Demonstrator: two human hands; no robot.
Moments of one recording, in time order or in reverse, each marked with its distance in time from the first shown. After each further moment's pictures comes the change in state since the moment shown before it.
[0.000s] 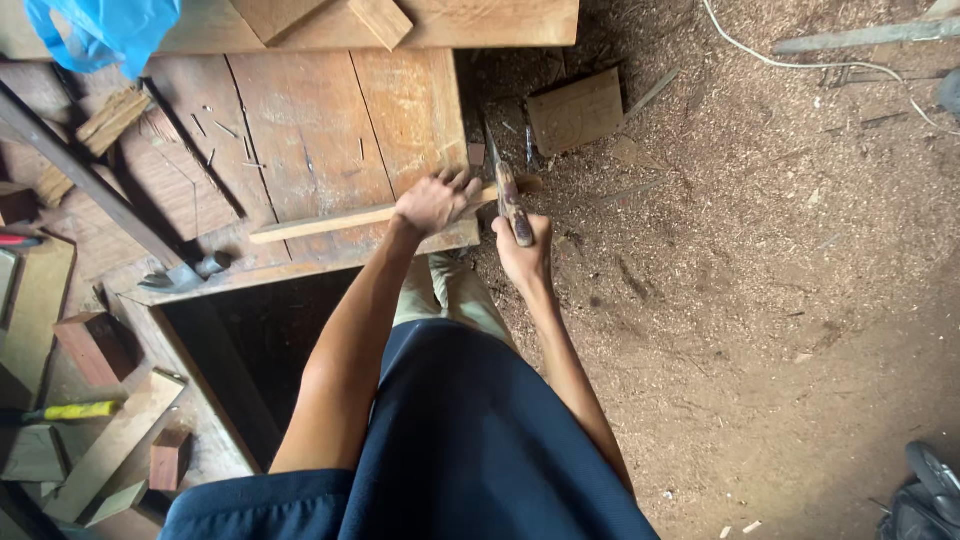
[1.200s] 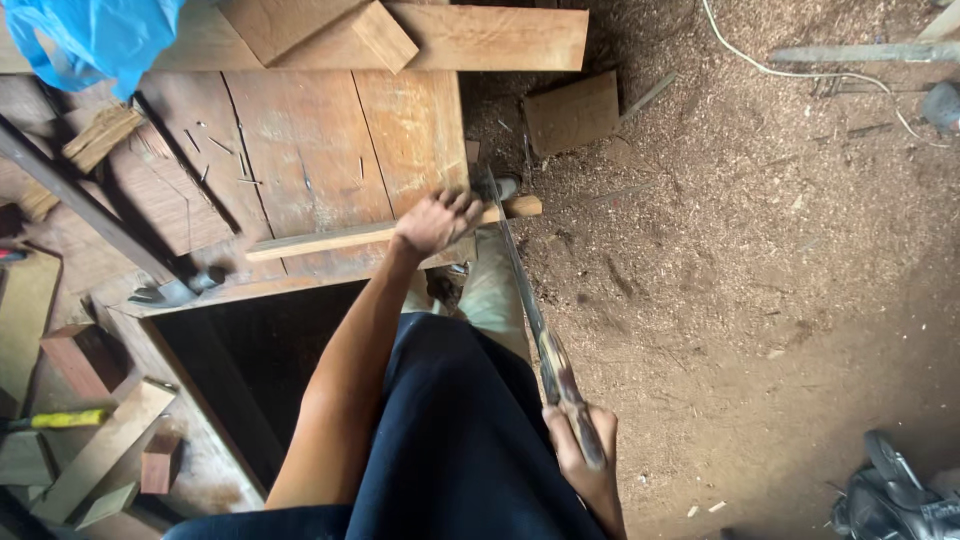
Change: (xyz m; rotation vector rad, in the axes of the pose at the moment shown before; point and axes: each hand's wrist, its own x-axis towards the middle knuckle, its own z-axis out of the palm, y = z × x) left_hand -0.004 0.000 0.003 0.008 0.065 0.049; right_hand -0.194 -0.075 -0.102 0.062 0.015 0.323
